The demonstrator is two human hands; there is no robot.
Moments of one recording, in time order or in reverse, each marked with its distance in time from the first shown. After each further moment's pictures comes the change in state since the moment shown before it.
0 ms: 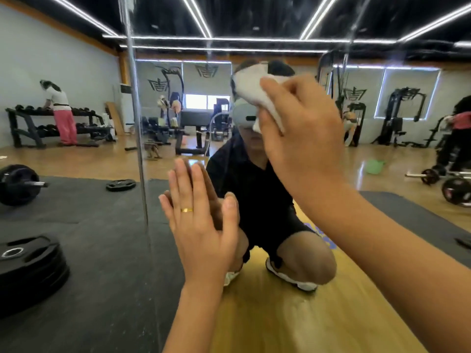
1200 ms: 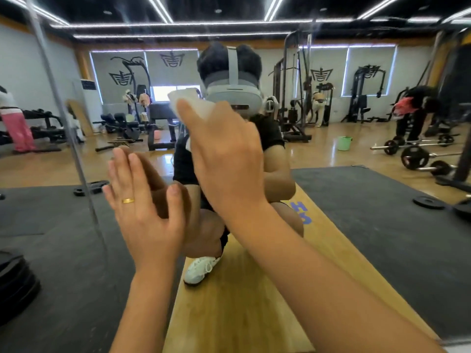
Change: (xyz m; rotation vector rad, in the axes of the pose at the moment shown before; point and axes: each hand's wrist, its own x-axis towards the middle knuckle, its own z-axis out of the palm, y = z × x) left_hand -0.011 -0.014 -0.005 0.023 -0.003 0.060; right_hand -0.064 -0.025 0.005 -0.060 0.055 0.035
